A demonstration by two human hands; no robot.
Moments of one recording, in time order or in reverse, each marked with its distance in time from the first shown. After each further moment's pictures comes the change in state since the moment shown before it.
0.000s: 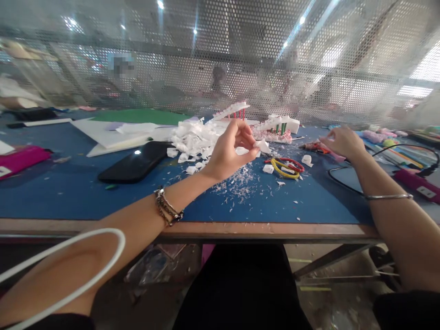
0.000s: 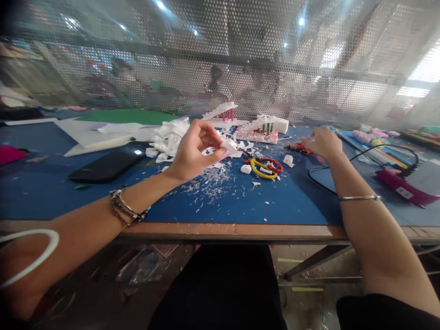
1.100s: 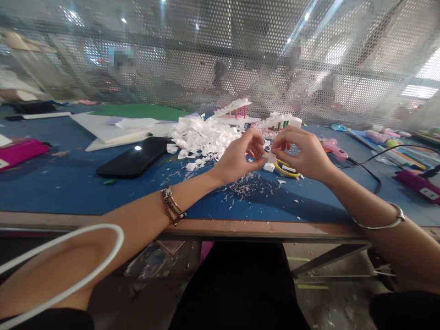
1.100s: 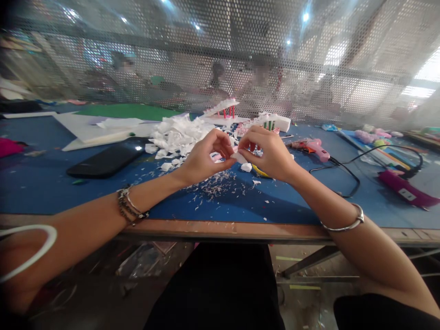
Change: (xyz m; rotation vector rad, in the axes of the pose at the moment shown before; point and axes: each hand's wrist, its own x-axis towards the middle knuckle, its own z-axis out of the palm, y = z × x) left_hand -0.005 0.008 0.011 -0.002 -0.180 -0.123; right_hand -0.032 -0.170 0.016 0.312 -0.185 -0.449
